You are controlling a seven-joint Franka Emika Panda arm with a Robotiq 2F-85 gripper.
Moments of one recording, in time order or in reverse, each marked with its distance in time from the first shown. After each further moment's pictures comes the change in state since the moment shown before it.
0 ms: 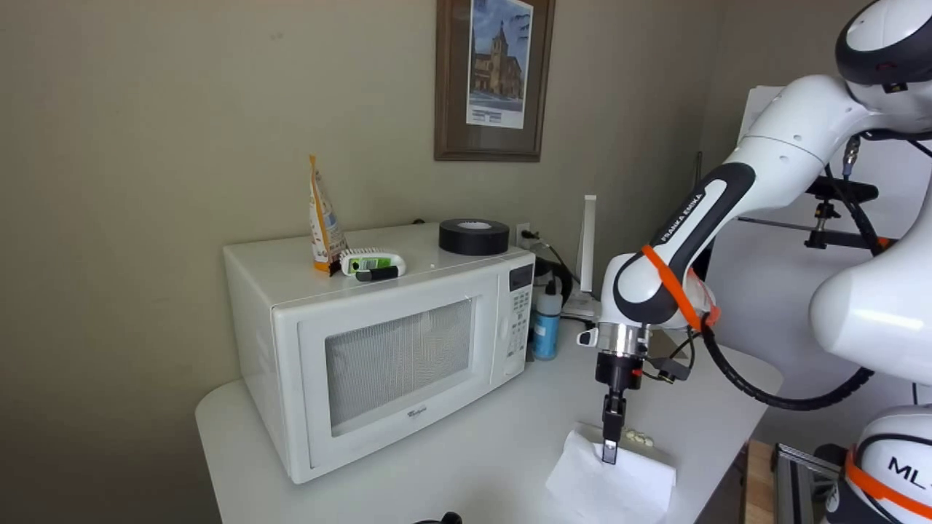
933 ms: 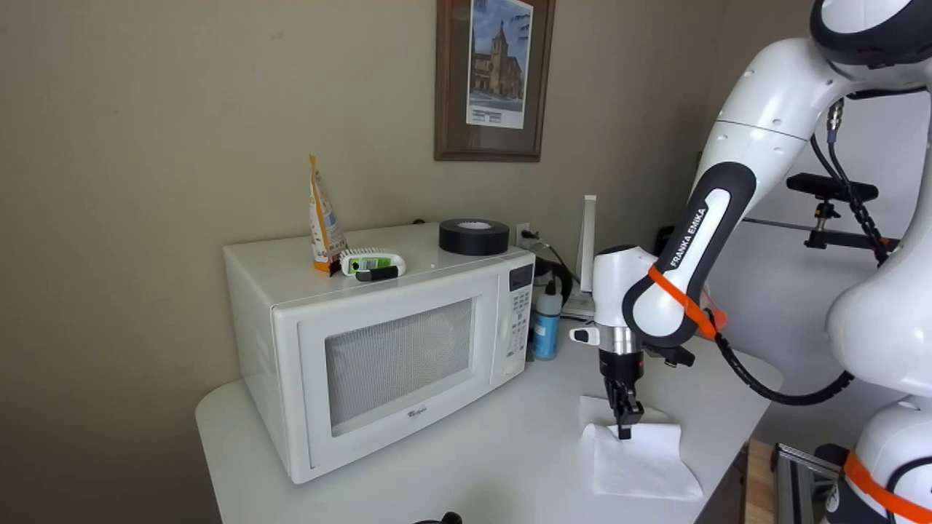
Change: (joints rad) arm 0.544 -0.247 -0.476 -0.001 -0.278 0.094 -0.104
